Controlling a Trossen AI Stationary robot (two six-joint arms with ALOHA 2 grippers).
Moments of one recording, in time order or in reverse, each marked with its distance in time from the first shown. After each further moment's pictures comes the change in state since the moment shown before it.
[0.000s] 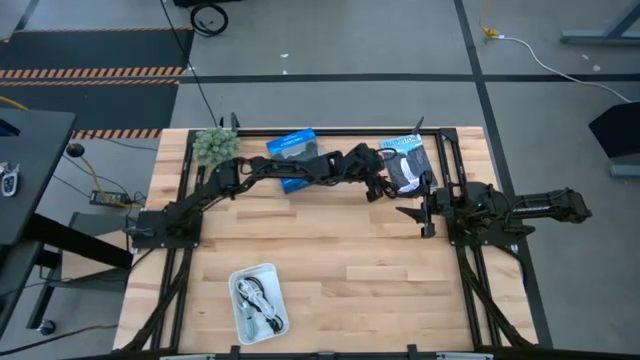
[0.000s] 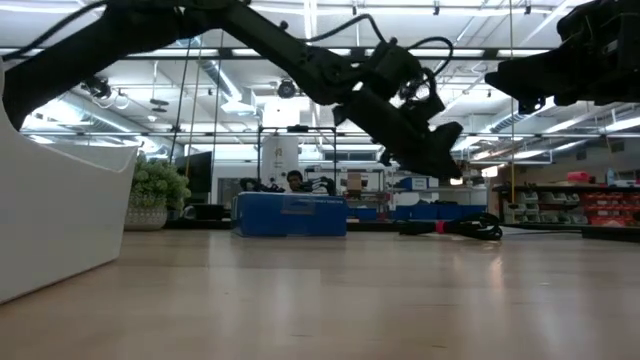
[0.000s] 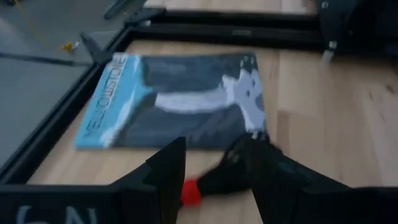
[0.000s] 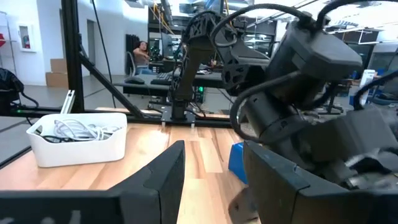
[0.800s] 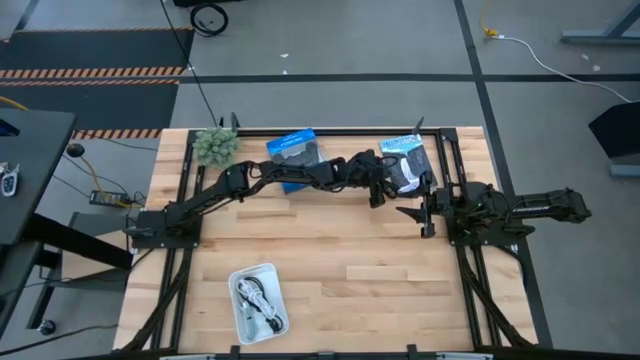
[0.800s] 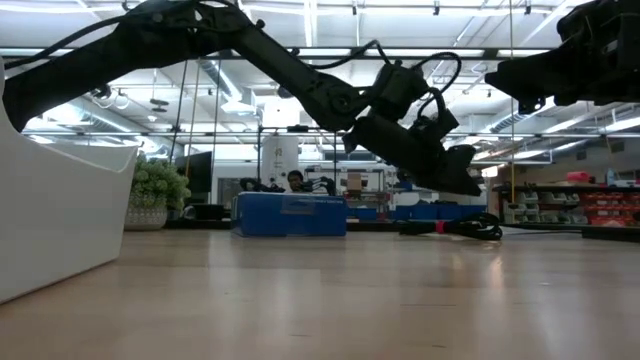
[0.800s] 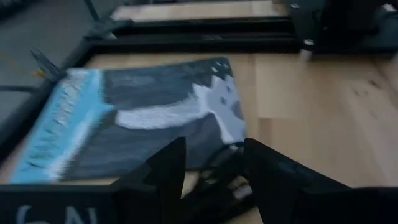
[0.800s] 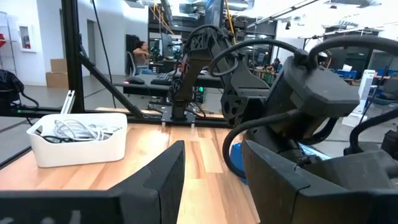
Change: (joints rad) left arm 0.002 0.119 0.048 0.148 0.085 0.064; right arm 0.000 0.000 0.000 0.000 0.002 0.000
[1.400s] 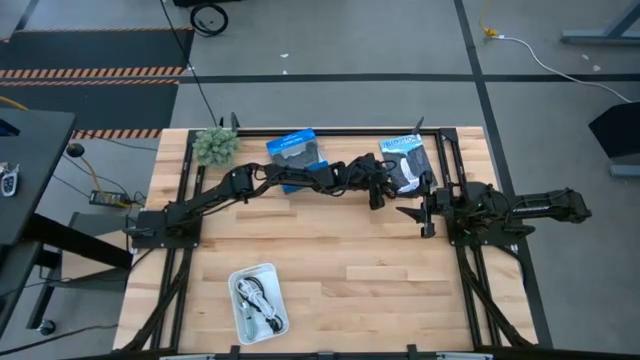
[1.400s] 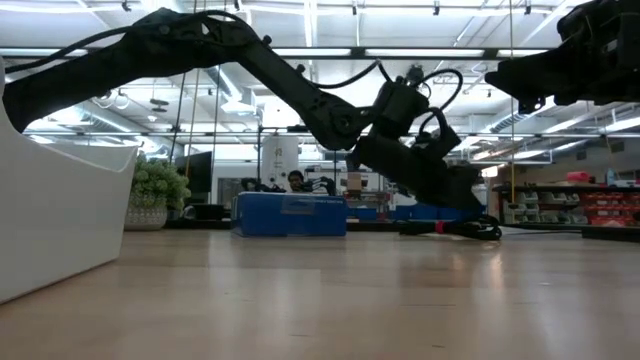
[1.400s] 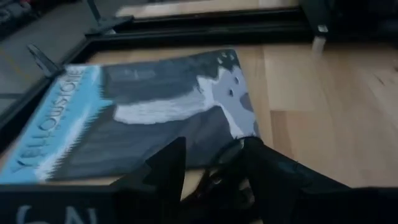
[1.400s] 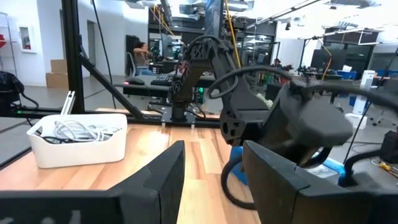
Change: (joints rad) left arm -0.003 0.063 0.001 0.088 -0.009 0.016; right arm 0.000 0.000 0.000 0.002 0.000 0.000
